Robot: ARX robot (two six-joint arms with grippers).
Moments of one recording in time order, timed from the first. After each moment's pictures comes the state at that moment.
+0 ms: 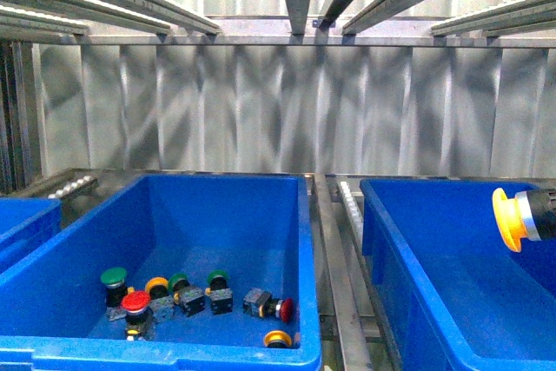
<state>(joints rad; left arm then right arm) 0.00 0.02 0.02 0.00 0.00 -0.01 0.57 0.96 0.29 0.96 0.57 0.84</state>
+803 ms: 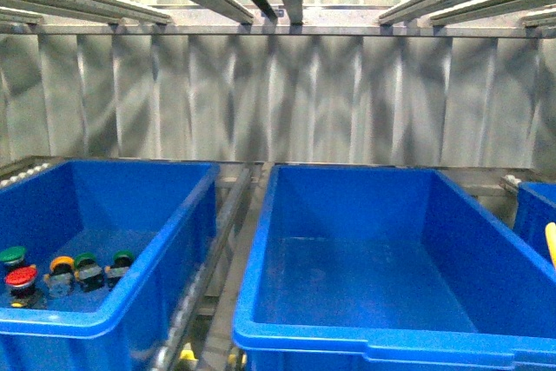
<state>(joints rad) 0.00 0.02 0.02 0.00 0.00 -0.01 0.46 0.85 0.21 0.85 0.51 0.95</state>
